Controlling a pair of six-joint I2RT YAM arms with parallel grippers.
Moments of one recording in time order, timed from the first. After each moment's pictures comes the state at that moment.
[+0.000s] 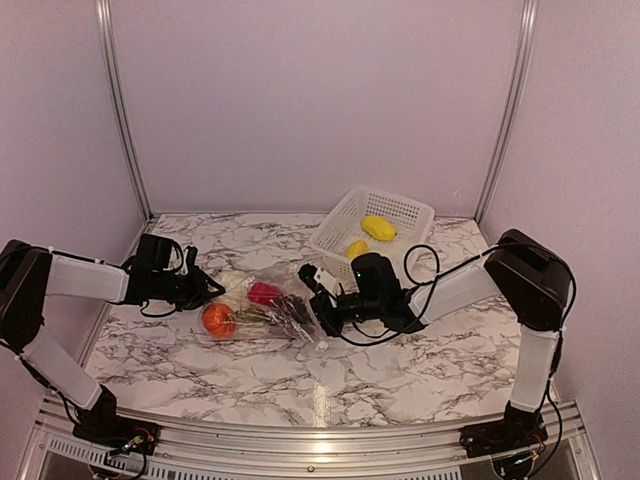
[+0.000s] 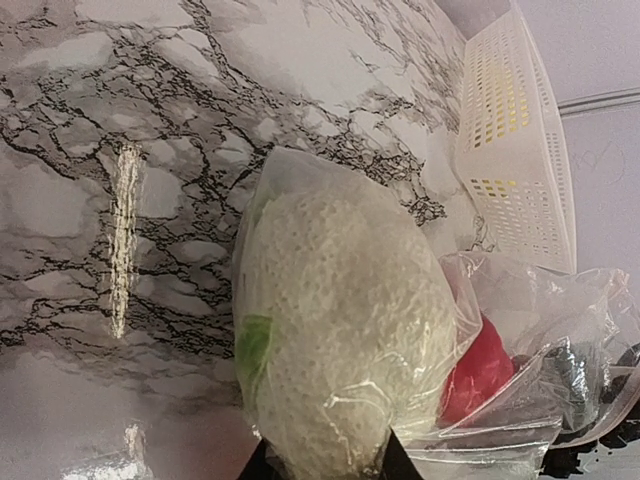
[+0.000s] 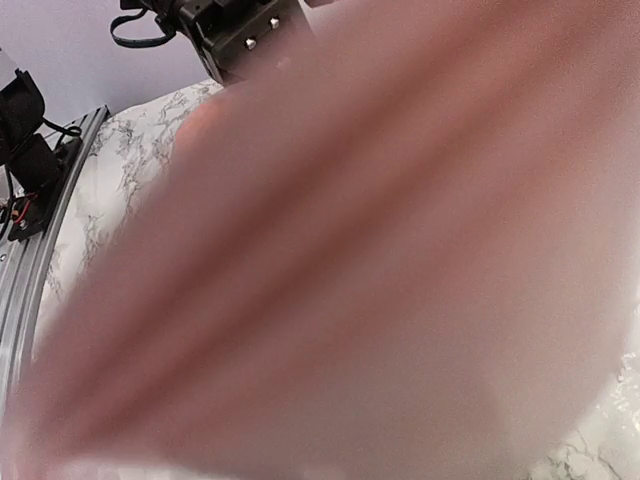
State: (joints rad) left arm -0.29 1.53 0.68 0.10 0.47 -0.69; right arm 0.83 1.95 0.97 0.54 -0.50 -0.06
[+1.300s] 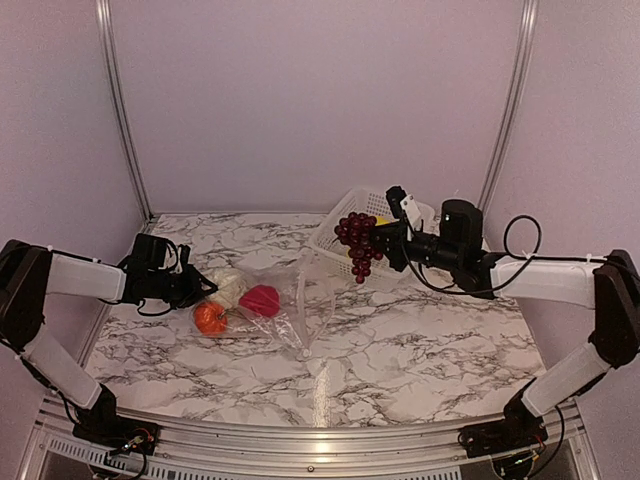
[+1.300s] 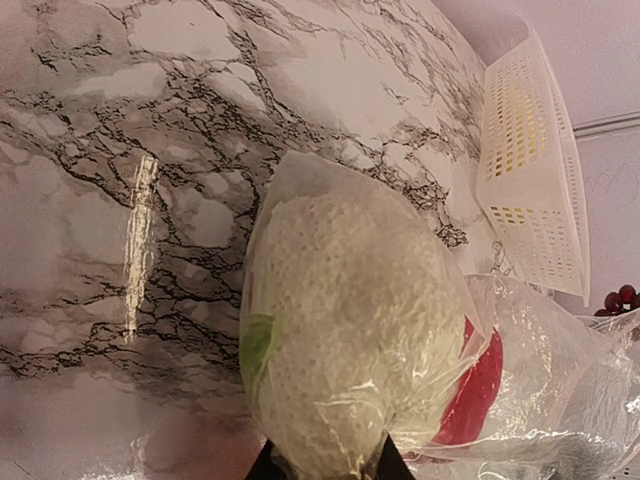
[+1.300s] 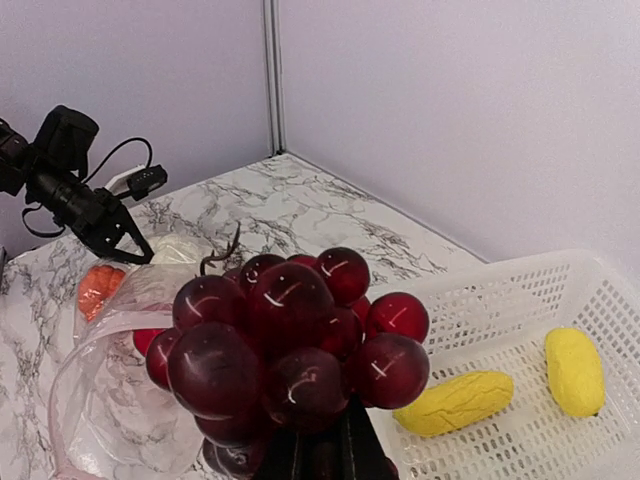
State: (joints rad) left arm -0.25 1.54 0.67 0.10 0.44 -0.67; right arm 0.55 1.45 0.84 0.43 -0.41 -0.05
